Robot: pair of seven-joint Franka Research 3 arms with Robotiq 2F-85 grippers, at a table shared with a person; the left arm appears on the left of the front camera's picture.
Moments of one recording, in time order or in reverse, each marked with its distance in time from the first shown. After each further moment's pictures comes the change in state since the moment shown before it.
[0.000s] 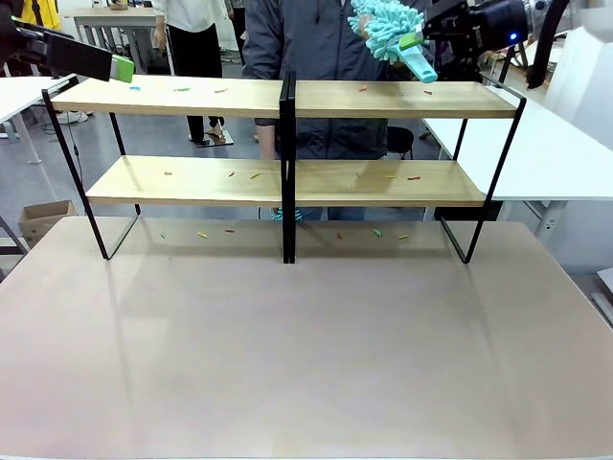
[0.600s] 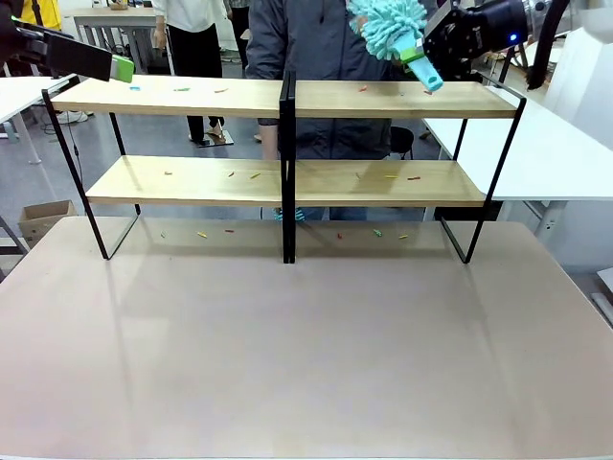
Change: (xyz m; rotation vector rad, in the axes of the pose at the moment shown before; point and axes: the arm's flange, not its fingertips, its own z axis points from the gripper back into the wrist) left arm 0.000 0.000 0.000 0.000 0.000 0.000; right arm 0.000 -0.002 0.002 -0.001 -0.002 -0.003
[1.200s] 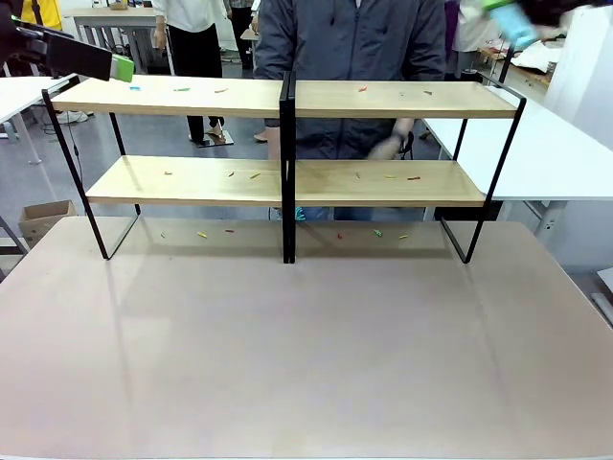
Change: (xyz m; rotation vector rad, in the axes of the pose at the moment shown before) left arm 0.001 -0.001 0.001 0.000 -0.003 -0.002; right arm -0.063 0.058 0.167 -0.064 -0.213 0.083
